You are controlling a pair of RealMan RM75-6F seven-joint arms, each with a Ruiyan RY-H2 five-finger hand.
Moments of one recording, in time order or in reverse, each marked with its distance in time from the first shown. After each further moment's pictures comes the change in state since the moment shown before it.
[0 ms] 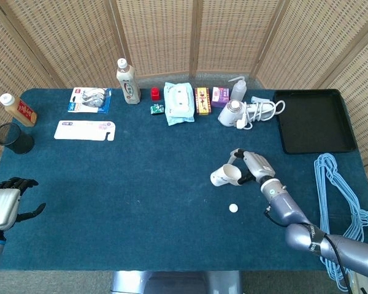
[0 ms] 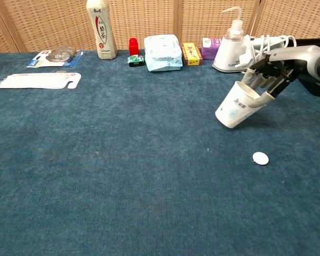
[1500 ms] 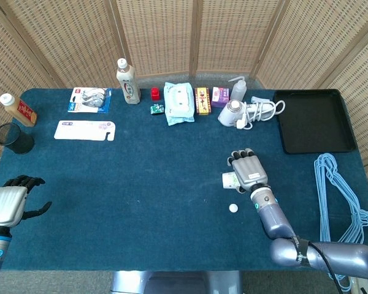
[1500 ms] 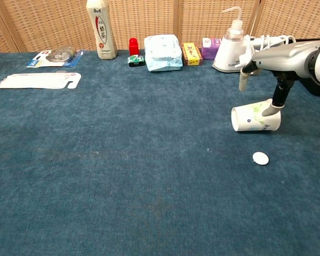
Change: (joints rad) left arm -0.029 -0.028 -0.005 0.035 0.013 -0.034 -0.029; right arm 0.165 0.010 -0.144 -0.291 0.267 0.400 -0.808
